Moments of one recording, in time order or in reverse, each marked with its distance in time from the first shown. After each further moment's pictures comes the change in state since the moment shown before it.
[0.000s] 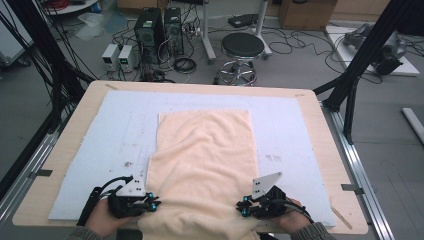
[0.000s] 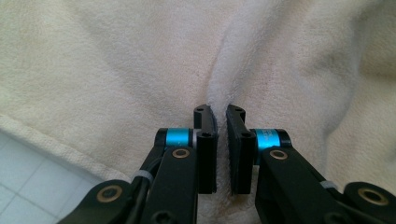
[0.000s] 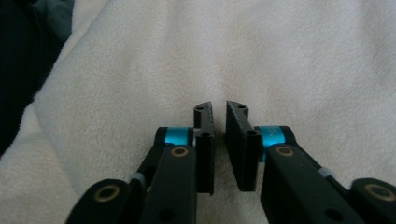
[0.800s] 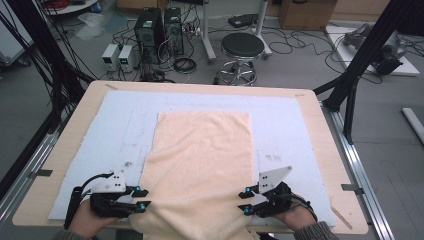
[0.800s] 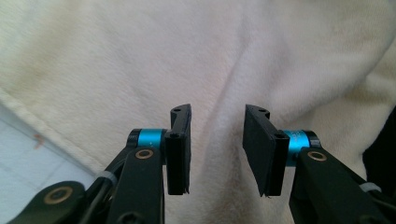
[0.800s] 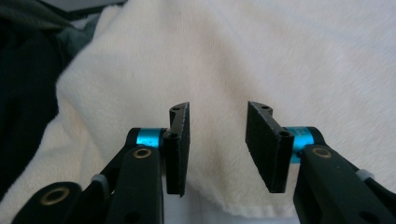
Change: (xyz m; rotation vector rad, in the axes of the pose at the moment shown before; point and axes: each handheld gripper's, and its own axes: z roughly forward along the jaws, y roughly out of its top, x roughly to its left) left arm 0.011 -0.011 -0.023 -0.097 -0.023 -0.078; right arm -0.004 0.004 -0.019 -0.081 -0.011 -0.023
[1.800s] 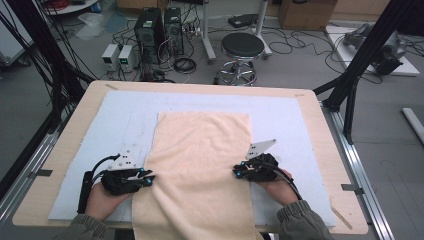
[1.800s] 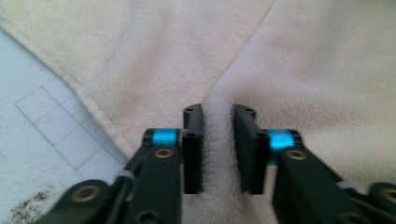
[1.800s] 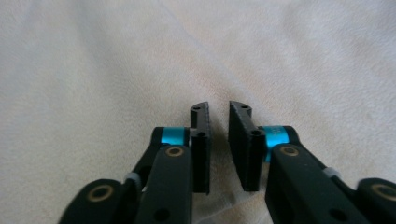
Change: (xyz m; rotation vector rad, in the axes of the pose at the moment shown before) left arm 0.035 0.022 0.013 -0.052 0.178 -0.083; right arm -0.072 0.022 0.018 0.021 -0.205 0.123
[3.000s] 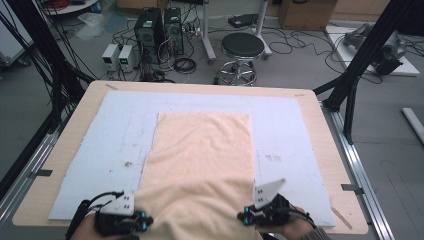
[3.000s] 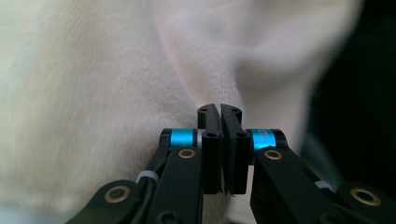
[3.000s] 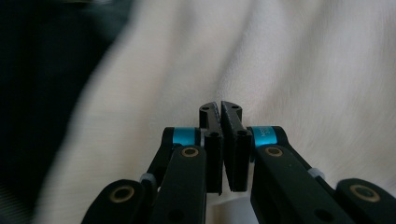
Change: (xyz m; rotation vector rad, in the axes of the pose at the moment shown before) left arm -0.081 -0.032 -0.037 0.118 -0.367 0.231; right arm 0.108 -0.037 -0.042 0.051 0.298 -0.146
